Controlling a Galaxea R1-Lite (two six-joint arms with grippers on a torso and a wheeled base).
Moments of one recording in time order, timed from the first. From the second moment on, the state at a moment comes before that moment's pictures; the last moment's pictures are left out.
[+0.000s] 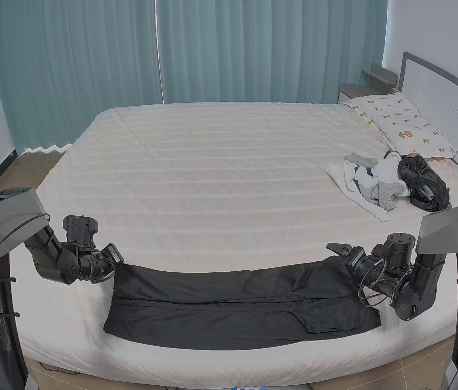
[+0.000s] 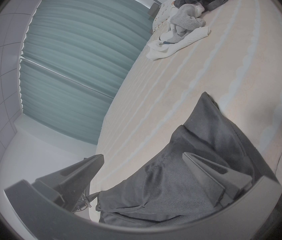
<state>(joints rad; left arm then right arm) 0.01 2.34 -0.90 -0.66 -0.10 -0.66 0.16 2.41 -0.54 -1.50 0.25 0.97</state>
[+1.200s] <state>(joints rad) 0.03 2.29 -0.79 -0.66 -0.20 -0.45 0.16 2.41 -0.53 -1.50 0.25 0.97</state>
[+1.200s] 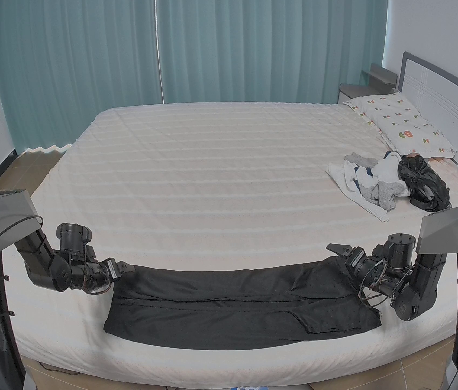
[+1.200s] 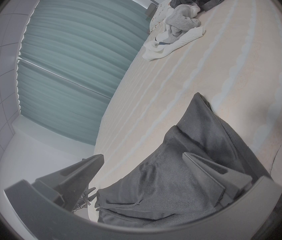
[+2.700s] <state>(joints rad) -0.07 2.31 -0.66 -0.70 -0.17 -0.20 0.16 2.40 -0.53 -1.50 0.25 0.97</state>
